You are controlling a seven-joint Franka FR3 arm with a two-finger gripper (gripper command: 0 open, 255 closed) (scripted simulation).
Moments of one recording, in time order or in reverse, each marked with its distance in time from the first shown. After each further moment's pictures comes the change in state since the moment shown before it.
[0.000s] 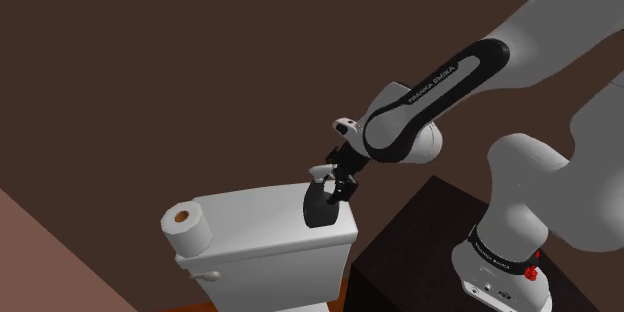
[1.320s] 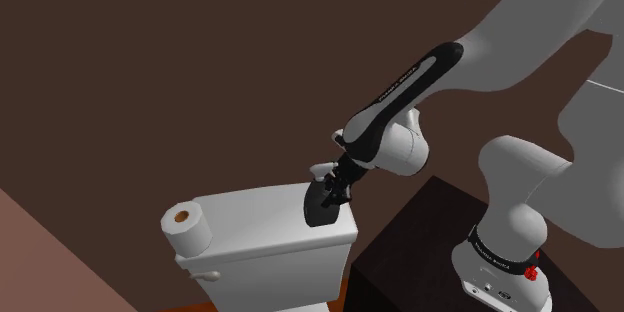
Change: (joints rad) arm 0.358 0.102 -0.300 0.062 0.397 0.088 -0.378
